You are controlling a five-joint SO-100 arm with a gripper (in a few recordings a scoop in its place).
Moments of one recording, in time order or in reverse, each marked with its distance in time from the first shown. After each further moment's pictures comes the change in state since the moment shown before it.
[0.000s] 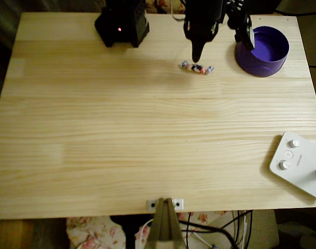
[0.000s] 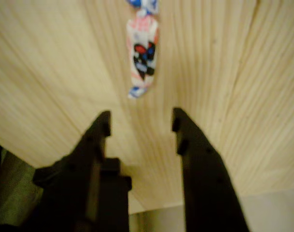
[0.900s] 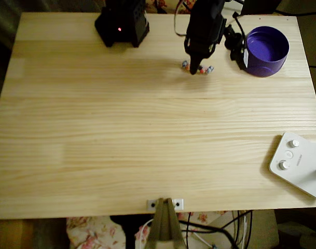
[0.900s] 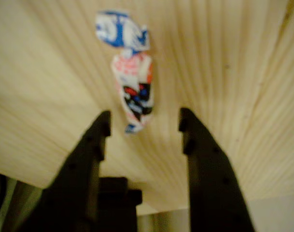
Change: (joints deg) arm 1.4 -9.8 1.8 -8.2 3.4
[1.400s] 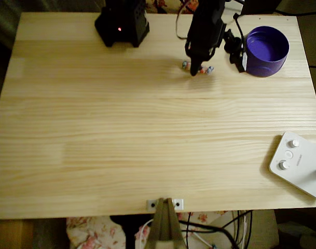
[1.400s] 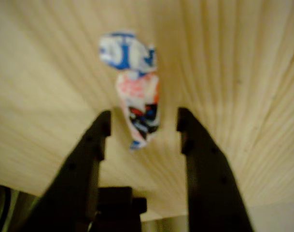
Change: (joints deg) arm -0.8 -2.4 1.1 -4.6 1.8
